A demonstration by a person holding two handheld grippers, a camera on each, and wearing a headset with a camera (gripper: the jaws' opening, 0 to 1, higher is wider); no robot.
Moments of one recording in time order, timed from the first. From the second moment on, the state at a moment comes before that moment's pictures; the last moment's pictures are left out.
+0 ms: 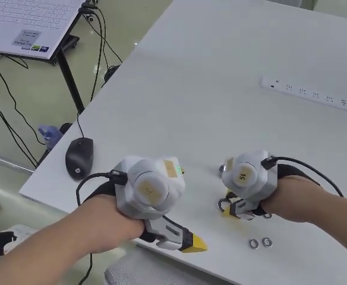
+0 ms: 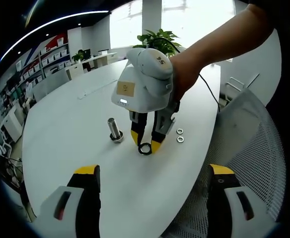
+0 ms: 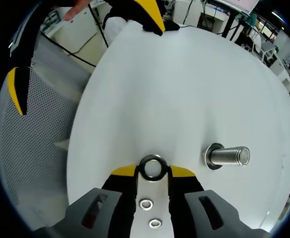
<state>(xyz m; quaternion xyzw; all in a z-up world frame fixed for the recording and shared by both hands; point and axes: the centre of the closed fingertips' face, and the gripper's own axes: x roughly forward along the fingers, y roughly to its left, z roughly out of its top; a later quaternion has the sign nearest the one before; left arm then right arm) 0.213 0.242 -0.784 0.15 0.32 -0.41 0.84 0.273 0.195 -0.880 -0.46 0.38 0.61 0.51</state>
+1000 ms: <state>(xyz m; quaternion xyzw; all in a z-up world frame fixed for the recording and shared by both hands) 0.216 0.242 -0.782 0.15 0.32 -0.41 0.84 0.282 0.181 -0.856 -0.45 0.42 0.60 0.51</state>
